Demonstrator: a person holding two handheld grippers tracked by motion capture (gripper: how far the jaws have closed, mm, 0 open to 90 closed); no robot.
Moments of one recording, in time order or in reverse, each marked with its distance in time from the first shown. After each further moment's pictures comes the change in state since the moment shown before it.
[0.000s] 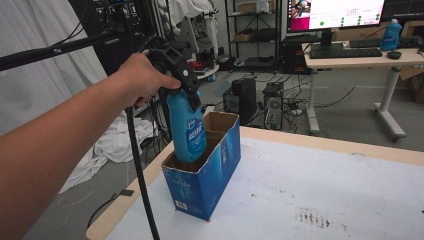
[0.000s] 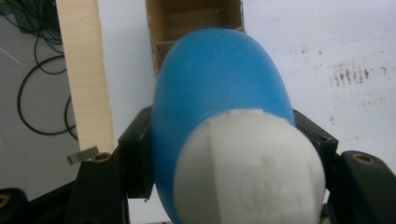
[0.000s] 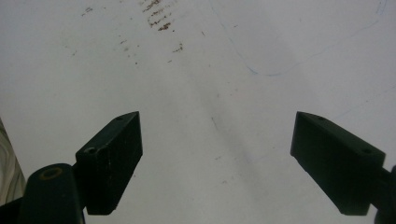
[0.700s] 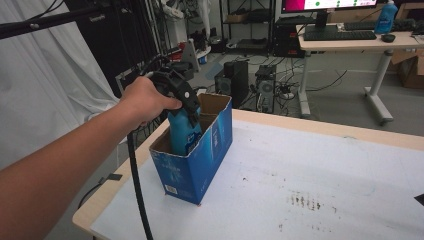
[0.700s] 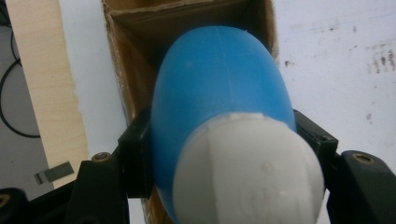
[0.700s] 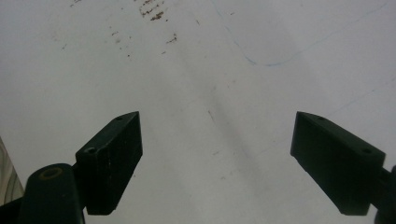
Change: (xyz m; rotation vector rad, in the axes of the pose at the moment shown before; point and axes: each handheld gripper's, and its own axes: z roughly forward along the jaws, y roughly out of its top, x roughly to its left) left arm 0.000 -0.009 0.088 0.045 -0.014 0.029; right arm -0.005 -0.002 0.010 0.031 0.003 0.019
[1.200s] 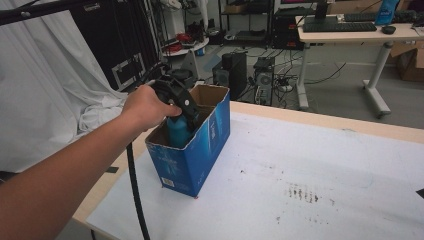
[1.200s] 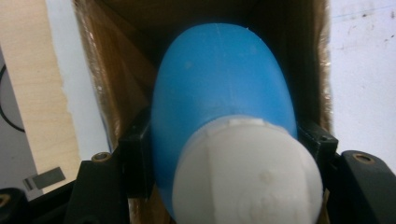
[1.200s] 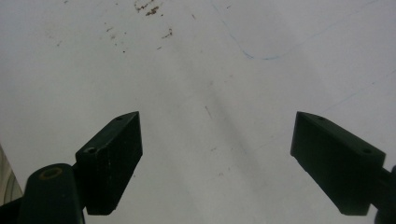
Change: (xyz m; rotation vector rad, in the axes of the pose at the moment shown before) left arm 0.003 -0.002 0.037 0.025 0.011 -0.007; right arm -0.005 -0.004 0.002 0.002 0.001 0.014
